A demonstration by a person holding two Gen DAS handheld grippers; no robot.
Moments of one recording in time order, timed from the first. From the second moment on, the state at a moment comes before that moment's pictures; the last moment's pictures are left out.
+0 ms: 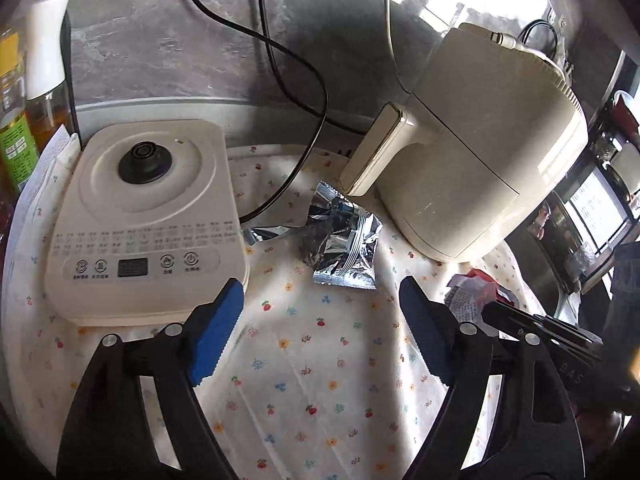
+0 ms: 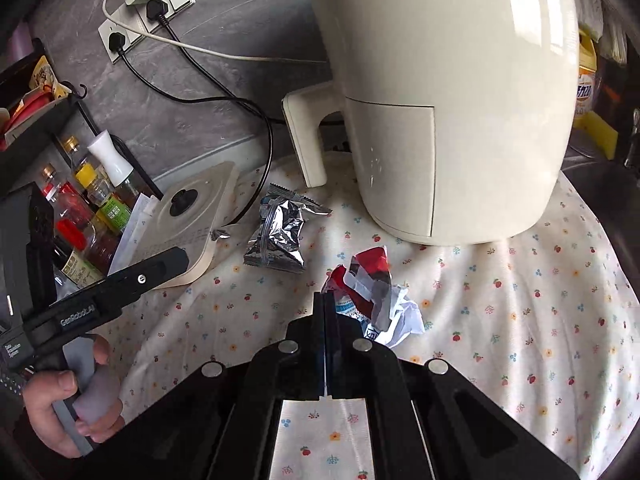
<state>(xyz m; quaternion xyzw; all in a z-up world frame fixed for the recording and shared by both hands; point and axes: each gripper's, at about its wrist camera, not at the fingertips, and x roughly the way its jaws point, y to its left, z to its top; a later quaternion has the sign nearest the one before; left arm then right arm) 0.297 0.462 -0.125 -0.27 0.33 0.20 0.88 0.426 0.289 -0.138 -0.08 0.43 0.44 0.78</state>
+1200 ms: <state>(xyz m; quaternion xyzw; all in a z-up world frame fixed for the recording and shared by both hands) 0.329 0.337 -0.105 -0.21 0.36 0.16 0.89 0.395 0.101 -0.099 -0.03 0.39 0.38 0.83</state>
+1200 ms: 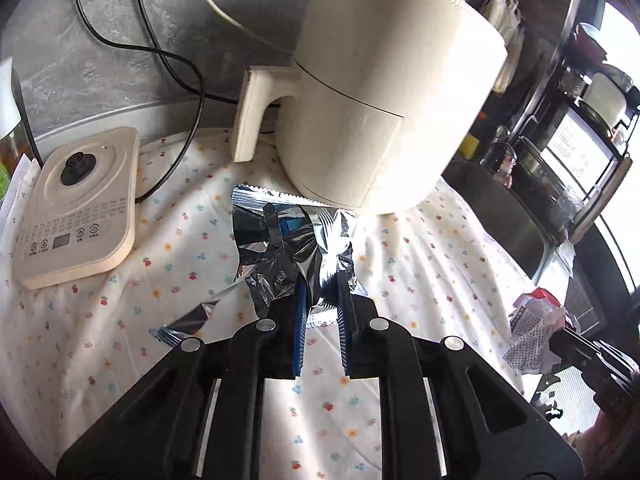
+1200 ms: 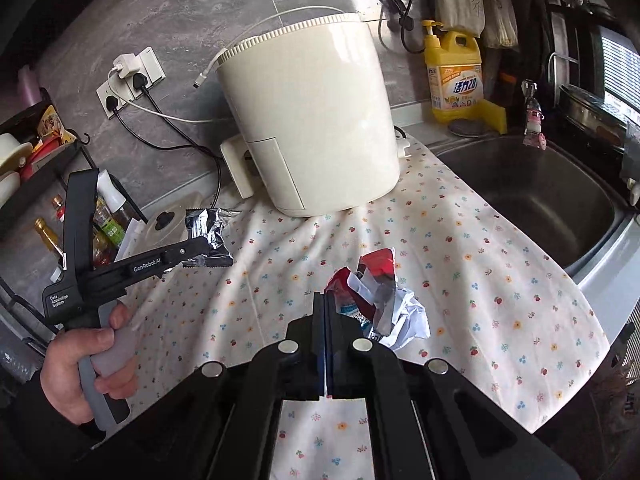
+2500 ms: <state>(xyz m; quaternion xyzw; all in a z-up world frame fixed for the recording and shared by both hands) 0.337 -0.112 -0.146 -0.10 0.45 -0.12 0.88 0.306 -0.359 -0.180 0.08 0.49 0.11 0.86</state>
